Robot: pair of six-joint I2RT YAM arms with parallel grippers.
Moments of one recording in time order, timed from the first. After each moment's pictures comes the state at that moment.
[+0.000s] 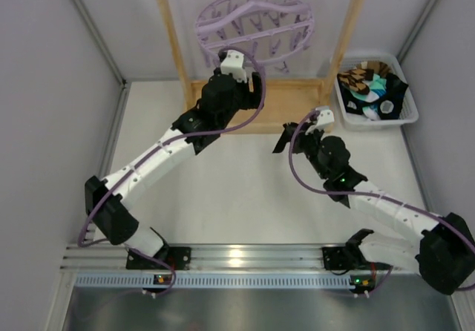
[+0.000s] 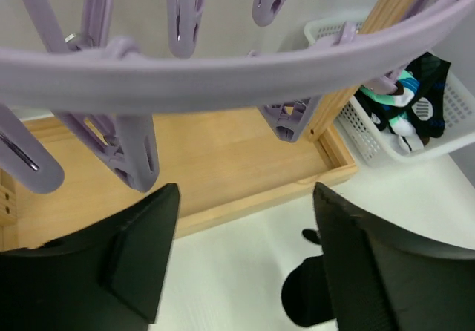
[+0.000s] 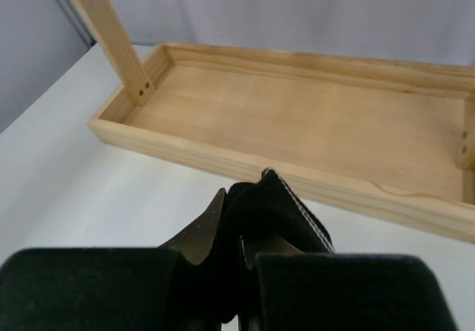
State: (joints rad) left arm -0.74 1.56 1.53 -0.12 -0.33 -0.25; right arm 0.66 1.12 0.58 0.54 0.22 0.19
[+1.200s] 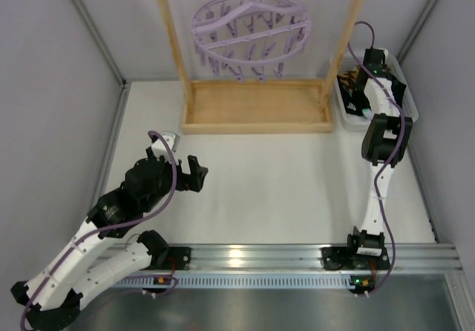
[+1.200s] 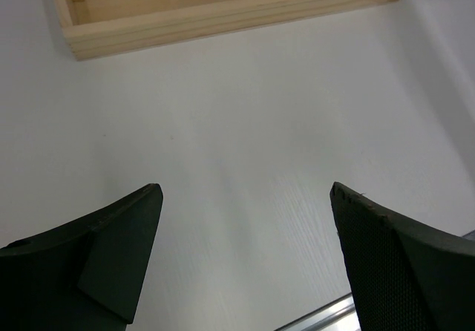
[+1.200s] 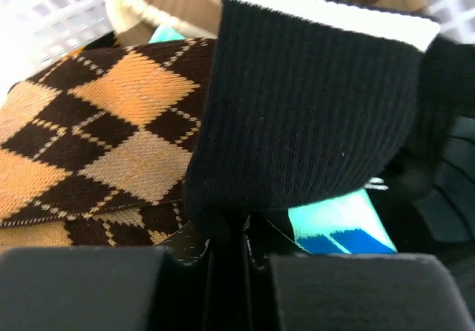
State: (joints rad) left arm -0.74 0.62 0.87 -0.65 -0.26 -0.35; right arm -0.13 2.48 2.29 -0.52 0.27 0.12
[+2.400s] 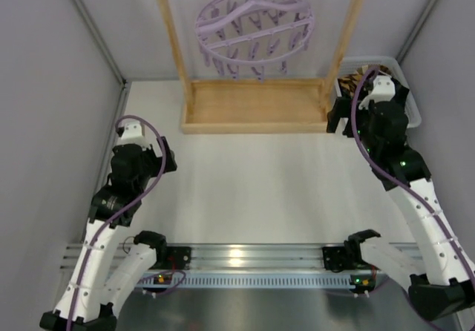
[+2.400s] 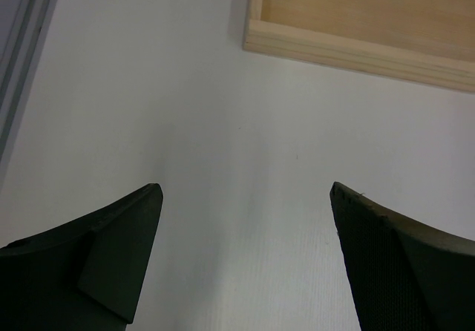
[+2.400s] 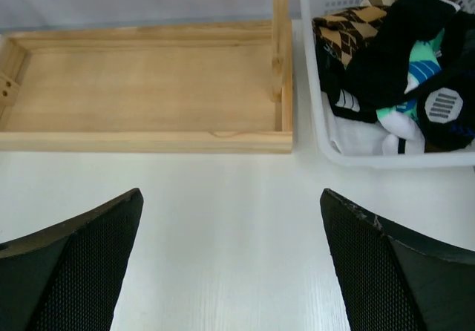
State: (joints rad) left arm -0.24 0.65 0.86 -0.67 -0.24 -0.30; right arm 0.26 0.96 1.13 -0.46 0.18 0.16
